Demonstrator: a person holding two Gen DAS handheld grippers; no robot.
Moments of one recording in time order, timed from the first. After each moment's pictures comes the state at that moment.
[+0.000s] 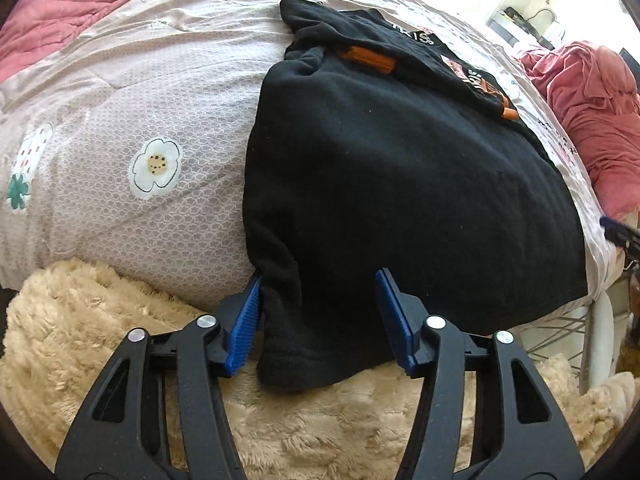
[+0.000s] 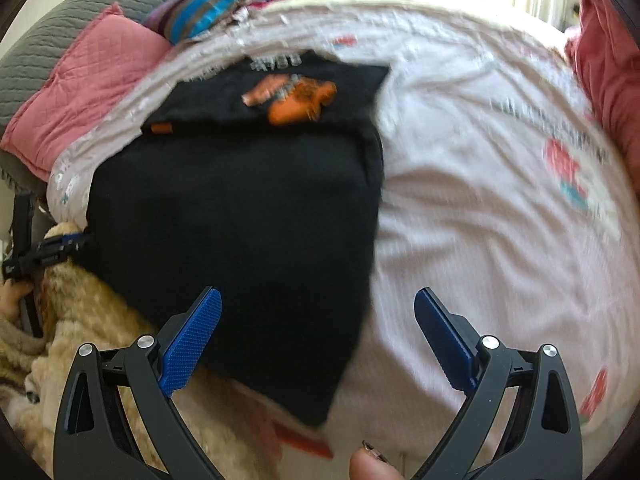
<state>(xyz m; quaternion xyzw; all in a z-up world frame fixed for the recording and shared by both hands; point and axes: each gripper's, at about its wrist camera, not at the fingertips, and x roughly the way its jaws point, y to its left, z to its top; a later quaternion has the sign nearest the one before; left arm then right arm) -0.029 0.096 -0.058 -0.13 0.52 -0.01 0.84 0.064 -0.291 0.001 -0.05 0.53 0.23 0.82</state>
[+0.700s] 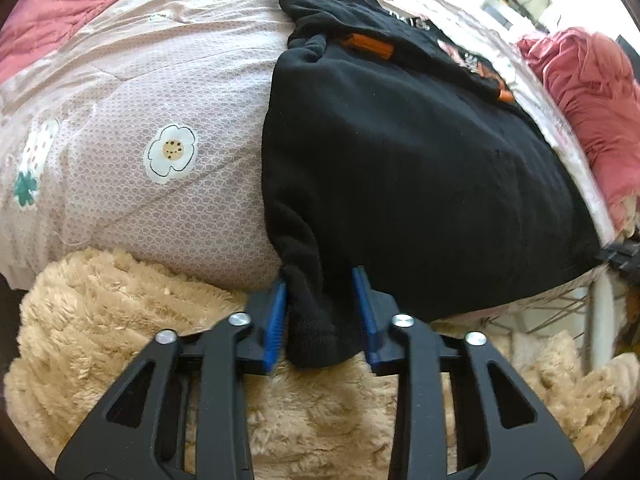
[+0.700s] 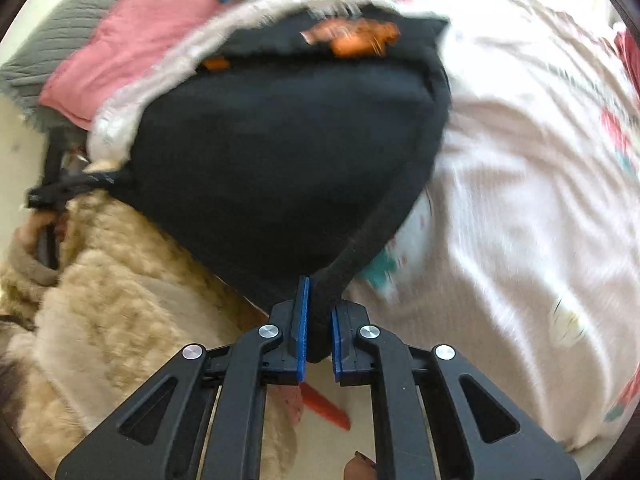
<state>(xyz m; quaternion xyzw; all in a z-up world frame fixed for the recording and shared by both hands) -0.035 0.102 -0.055 -0.11 0.55 -0.03 0.83 0.029 -0.280 -0.014 -0.06 0.54 0.32 0.77</state>
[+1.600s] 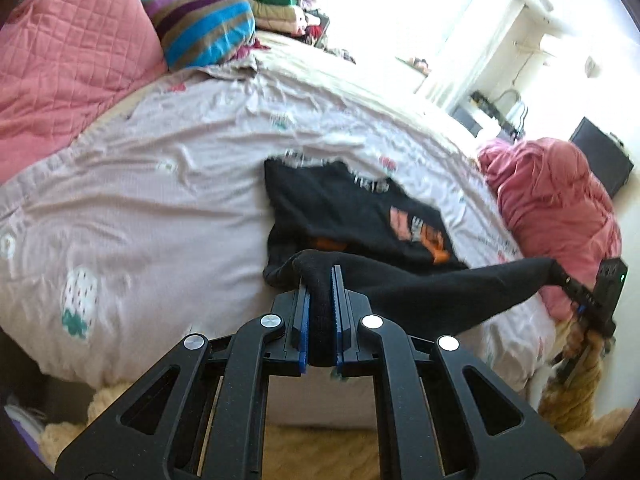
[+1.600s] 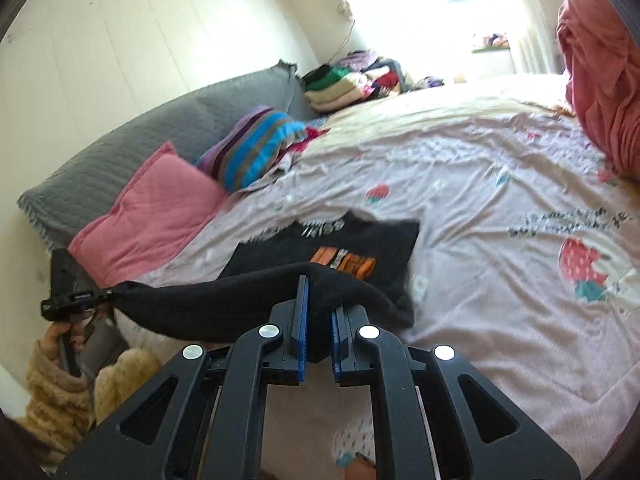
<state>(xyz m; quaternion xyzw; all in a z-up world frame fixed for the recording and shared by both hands) -0.001 0.144 0.084 -0.20 0.37 -0.04 0.91 0.095 -0.317 0.095 0.10 0.30 0.30 0.90</state>
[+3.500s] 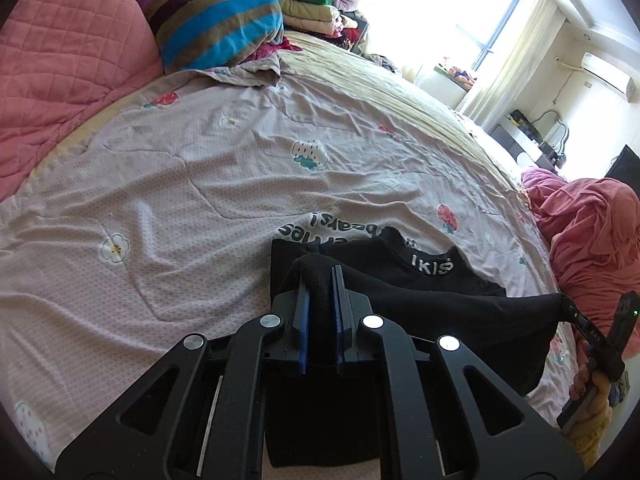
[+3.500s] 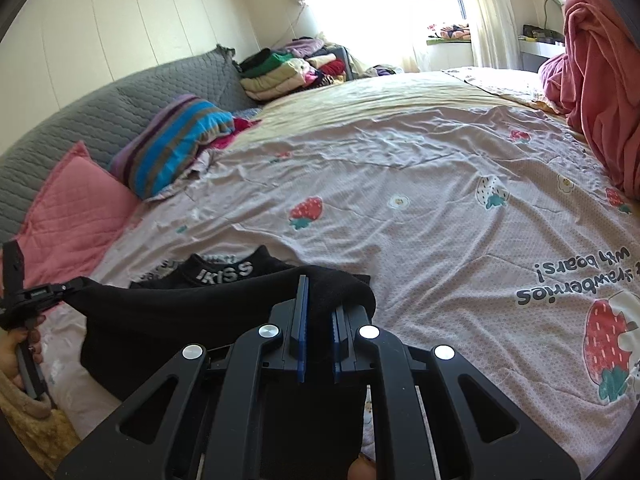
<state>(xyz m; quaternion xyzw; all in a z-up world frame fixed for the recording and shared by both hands) 0.183 0.170 0.035 -0.21 0.38 0.02 0.90 0.276 -0.267 0.033 0.07 0.34 0.20 0.91</state>
